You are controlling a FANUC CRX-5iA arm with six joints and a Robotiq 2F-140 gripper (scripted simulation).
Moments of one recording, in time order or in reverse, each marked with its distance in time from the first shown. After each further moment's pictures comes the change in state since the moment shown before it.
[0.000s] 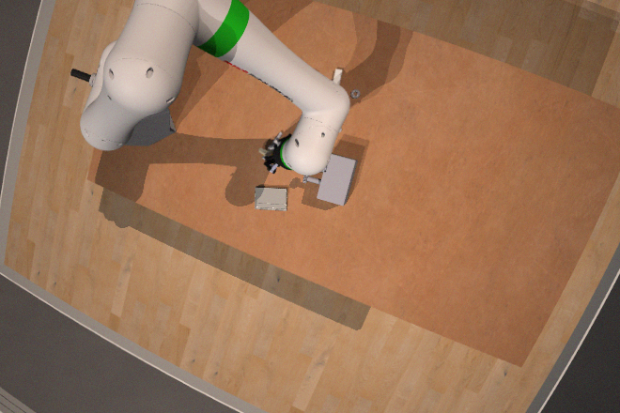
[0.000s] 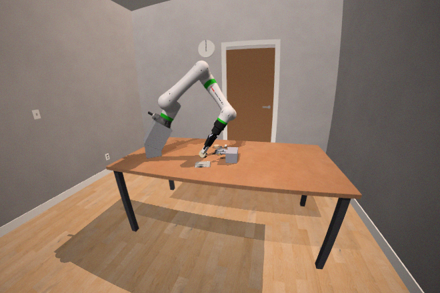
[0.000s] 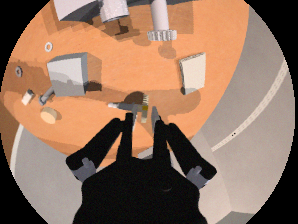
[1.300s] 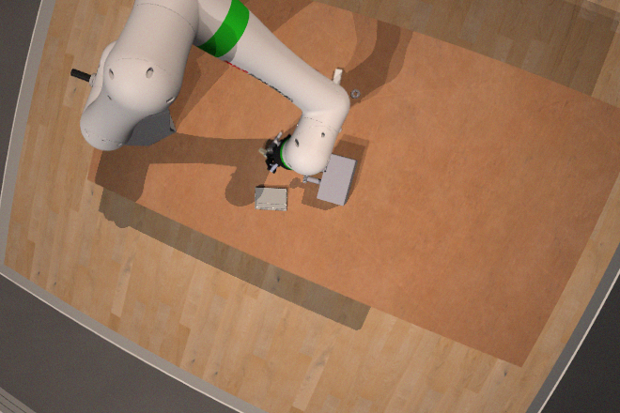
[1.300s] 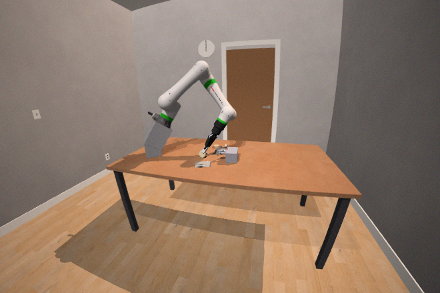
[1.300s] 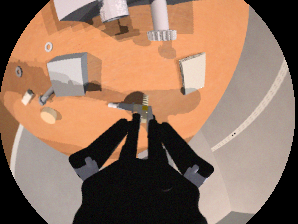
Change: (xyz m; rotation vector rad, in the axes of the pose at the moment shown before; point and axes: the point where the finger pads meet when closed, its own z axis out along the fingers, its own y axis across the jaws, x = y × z) arm 0.000 0.000 0.000 0.000 0.000 0.000
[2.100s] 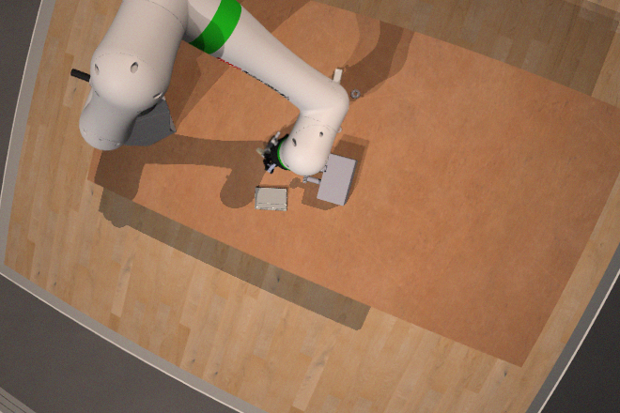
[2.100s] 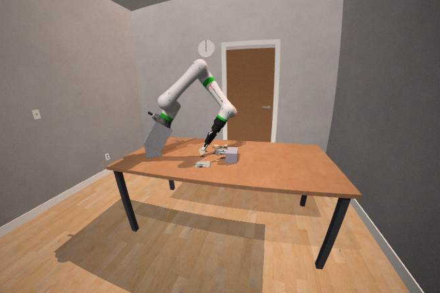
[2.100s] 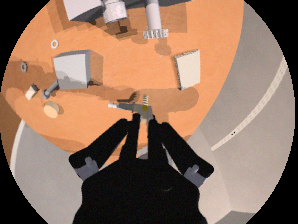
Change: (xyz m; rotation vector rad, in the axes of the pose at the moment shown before) arm -0.010 0.007 -0.019 0.000 0.000 0.000
